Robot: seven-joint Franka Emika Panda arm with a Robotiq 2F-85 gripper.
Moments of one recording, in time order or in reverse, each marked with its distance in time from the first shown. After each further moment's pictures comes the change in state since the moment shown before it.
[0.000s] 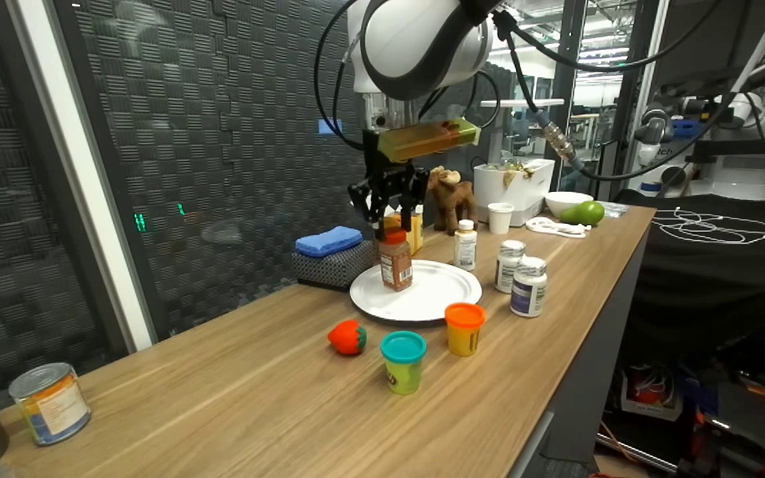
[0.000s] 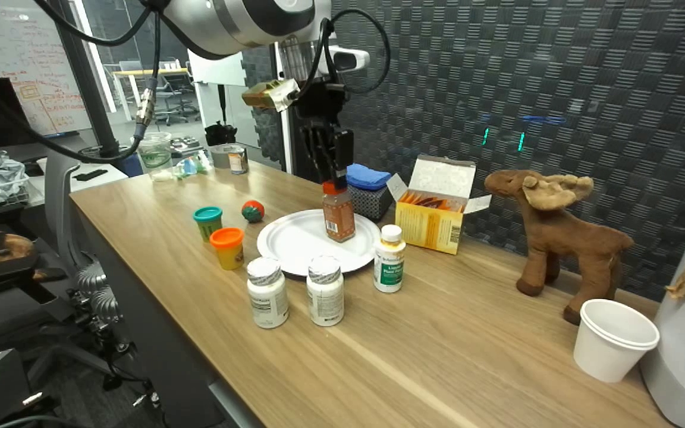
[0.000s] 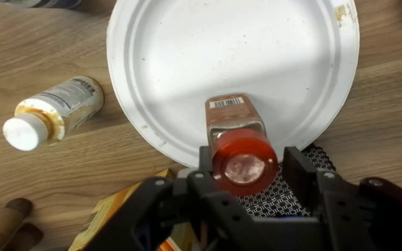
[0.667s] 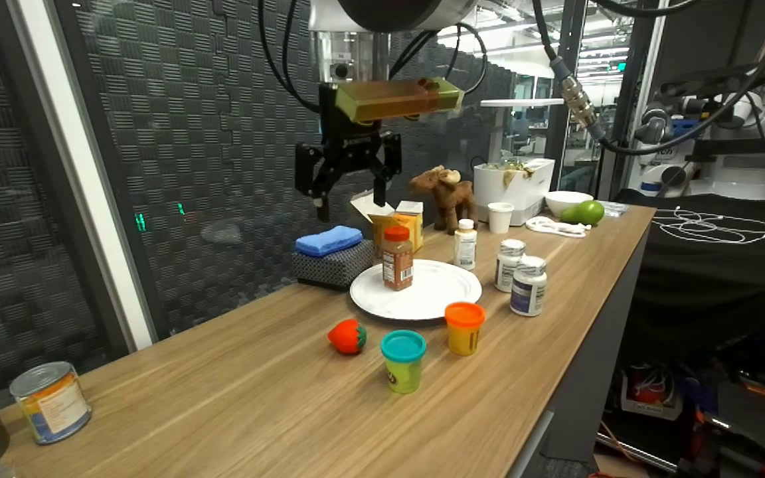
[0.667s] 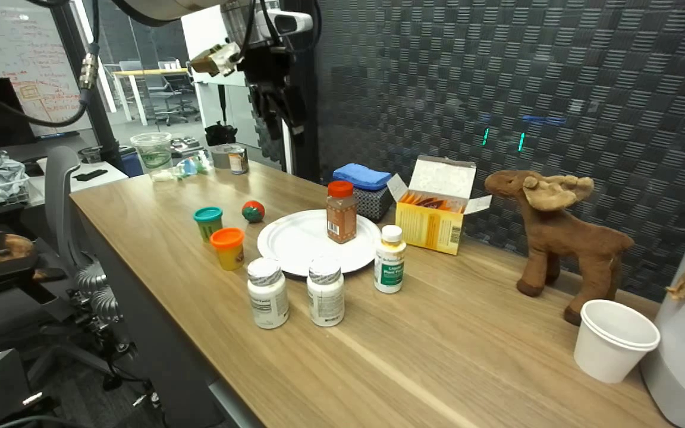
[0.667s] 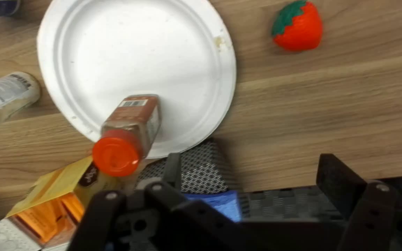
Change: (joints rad) arm 0.100 -0.103 0.062 -0.037 -0.012 0.000 0.073
